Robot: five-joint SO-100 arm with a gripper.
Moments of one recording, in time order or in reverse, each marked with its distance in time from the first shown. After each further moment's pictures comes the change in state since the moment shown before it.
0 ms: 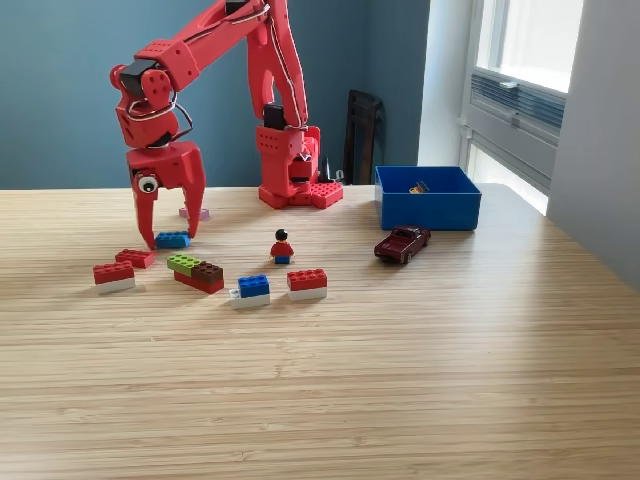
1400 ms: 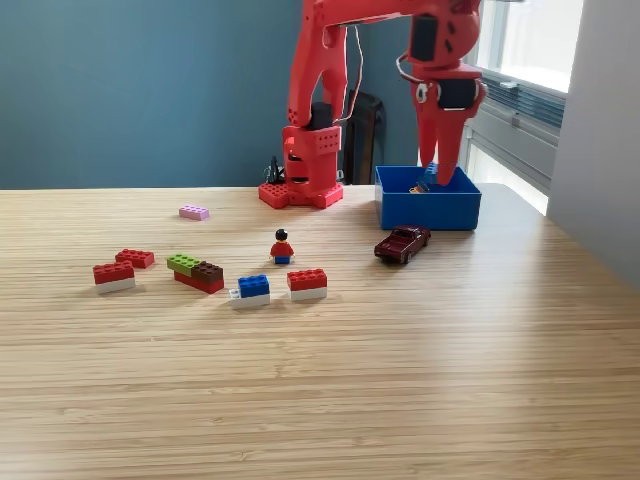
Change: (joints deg) arm -85.7 0.0 -34.2 27.0 7.9
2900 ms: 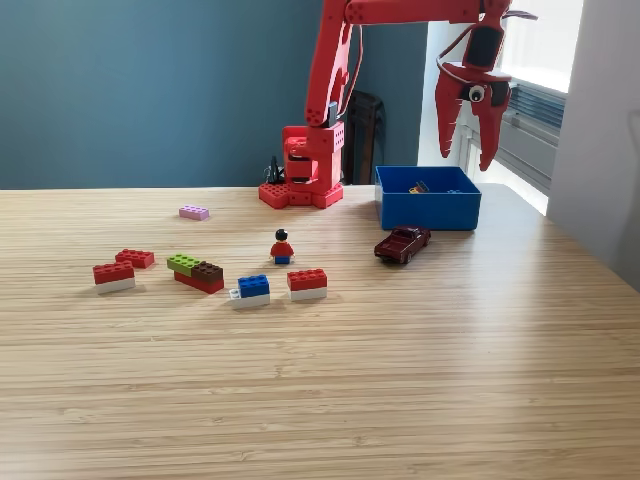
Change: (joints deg) arm -19.8 0.0 2.7 0.4 -4.8
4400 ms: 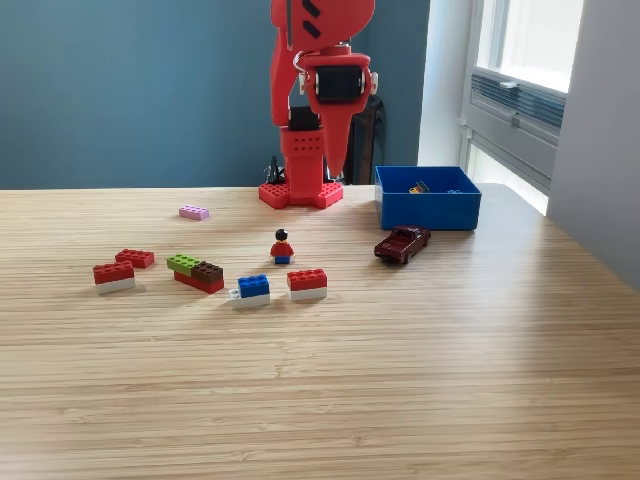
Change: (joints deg) arm 55.7 -0.4 -9.9 0.0 -19.6
